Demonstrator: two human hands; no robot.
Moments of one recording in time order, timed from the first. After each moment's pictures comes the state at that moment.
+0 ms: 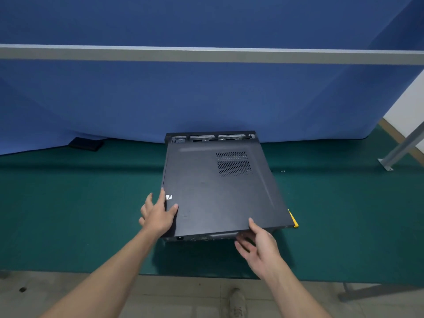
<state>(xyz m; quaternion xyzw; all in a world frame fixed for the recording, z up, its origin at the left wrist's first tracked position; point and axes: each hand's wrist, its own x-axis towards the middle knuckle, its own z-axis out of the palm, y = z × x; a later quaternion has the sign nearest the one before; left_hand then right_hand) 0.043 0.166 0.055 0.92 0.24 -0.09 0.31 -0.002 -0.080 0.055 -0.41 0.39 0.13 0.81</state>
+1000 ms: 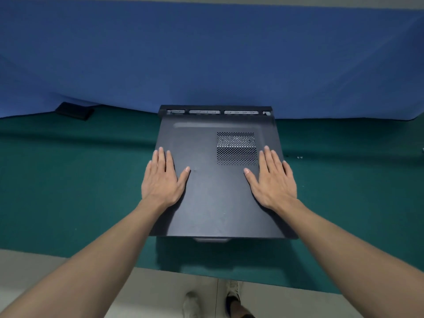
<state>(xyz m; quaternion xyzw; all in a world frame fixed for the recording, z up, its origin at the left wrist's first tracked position) 0.129 0.145 0.043 0.99 0.10 -0.06 0.07 0.162 -0.124 0.046 -1.00 -0.06 0.05 0.04</state>
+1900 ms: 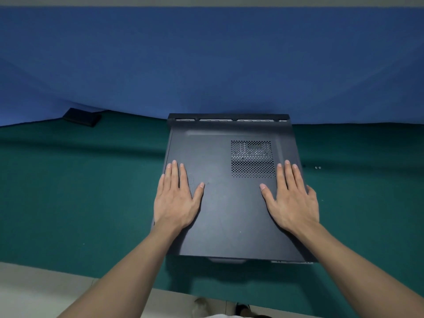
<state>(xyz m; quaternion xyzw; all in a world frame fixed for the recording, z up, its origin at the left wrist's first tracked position) 0.137 0.142 0.029 0.99 0.10 -0.03 0.06 0.172 -0.123 0.036 -1.00 -0.03 0.07 0.02</state>
